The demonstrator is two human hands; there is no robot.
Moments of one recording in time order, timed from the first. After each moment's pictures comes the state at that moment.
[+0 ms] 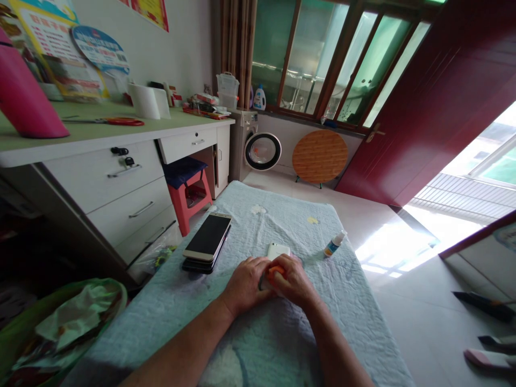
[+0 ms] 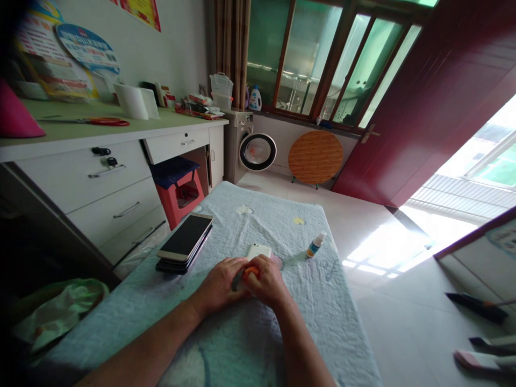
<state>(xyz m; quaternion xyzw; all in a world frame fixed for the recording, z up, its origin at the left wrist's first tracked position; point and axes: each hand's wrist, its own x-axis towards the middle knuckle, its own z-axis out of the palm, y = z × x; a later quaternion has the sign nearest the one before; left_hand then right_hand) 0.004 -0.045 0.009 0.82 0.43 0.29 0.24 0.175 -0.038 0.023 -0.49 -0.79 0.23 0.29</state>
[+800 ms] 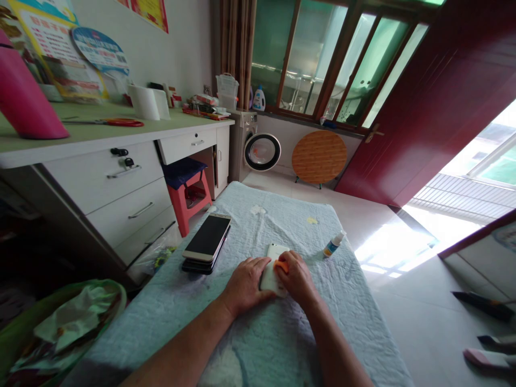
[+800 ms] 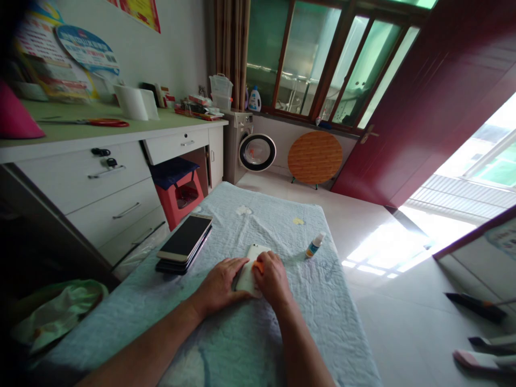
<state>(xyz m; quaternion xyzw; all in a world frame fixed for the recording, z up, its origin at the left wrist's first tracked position) 0.004 -0.044 0.007 0.82 0.44 0.27 0.23 0.186 -0.030 0.008 -0.56 -0.76 0.15 0.29</state>
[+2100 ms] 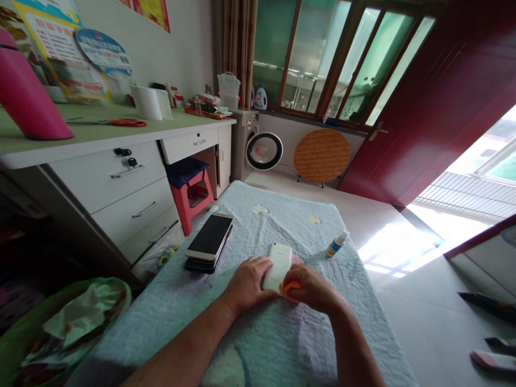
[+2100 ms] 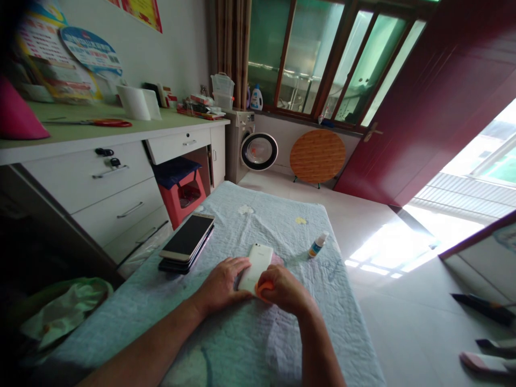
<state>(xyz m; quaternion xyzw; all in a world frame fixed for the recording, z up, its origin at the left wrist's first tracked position) 0.003 -0.042 0.005 0.83 0.44 0.27 0.22 0.213 -0.049 0.049 -0.47 -0.80 0.34 0.16</state>
